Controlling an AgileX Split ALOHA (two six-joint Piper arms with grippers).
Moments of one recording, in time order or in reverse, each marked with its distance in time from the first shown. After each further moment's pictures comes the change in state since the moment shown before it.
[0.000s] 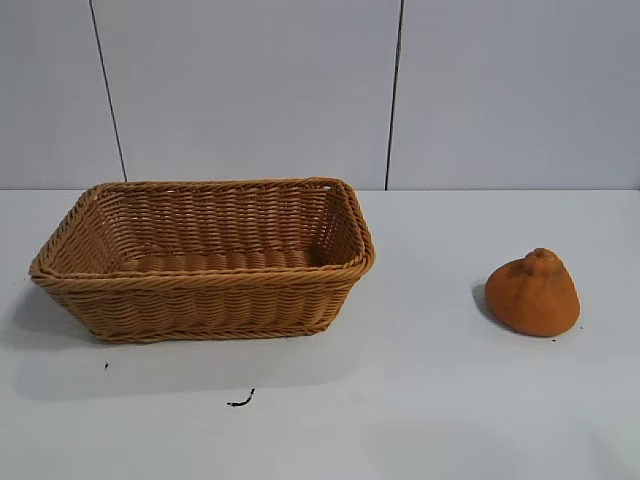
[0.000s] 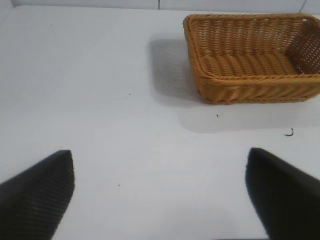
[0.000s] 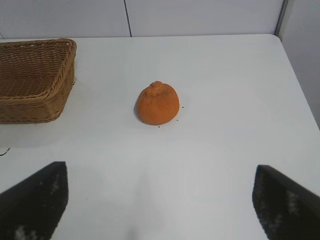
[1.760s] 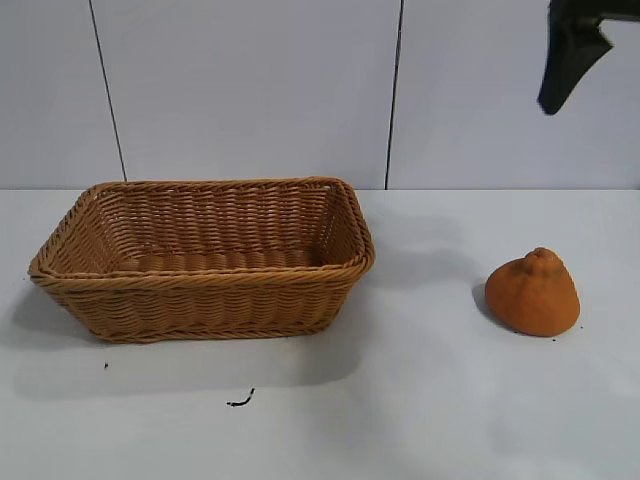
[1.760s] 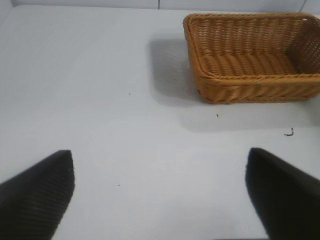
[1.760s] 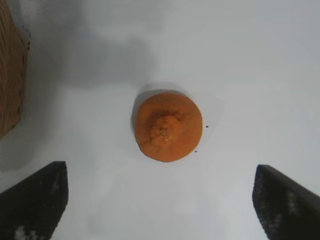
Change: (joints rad) left arm 0.000 0.000 0.000 0.000 -0.001 0.000; right arm 0.090 1.949 -1.069 0.044 0.063 -0.042
